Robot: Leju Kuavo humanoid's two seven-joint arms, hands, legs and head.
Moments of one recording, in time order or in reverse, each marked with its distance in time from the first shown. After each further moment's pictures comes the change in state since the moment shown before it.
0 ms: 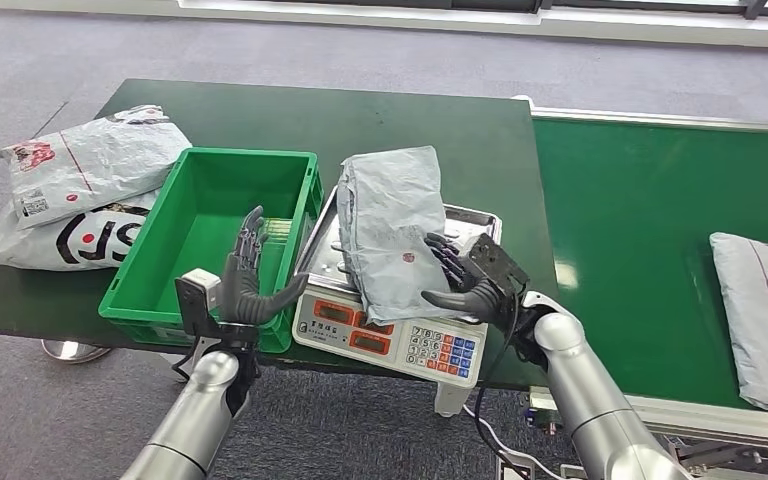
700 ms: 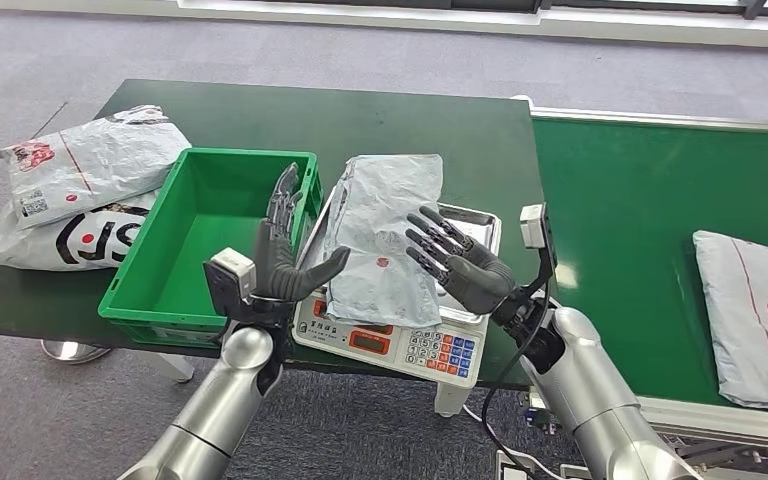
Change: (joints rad) left arm -0.068 -0.050 -0.166 -0.104 -0.019 0.111 0.000; right arm -0.011 -0.024 0.079 -0.040 -0.685 0.206 0.050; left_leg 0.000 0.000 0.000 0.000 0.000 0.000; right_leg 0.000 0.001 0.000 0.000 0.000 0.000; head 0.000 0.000
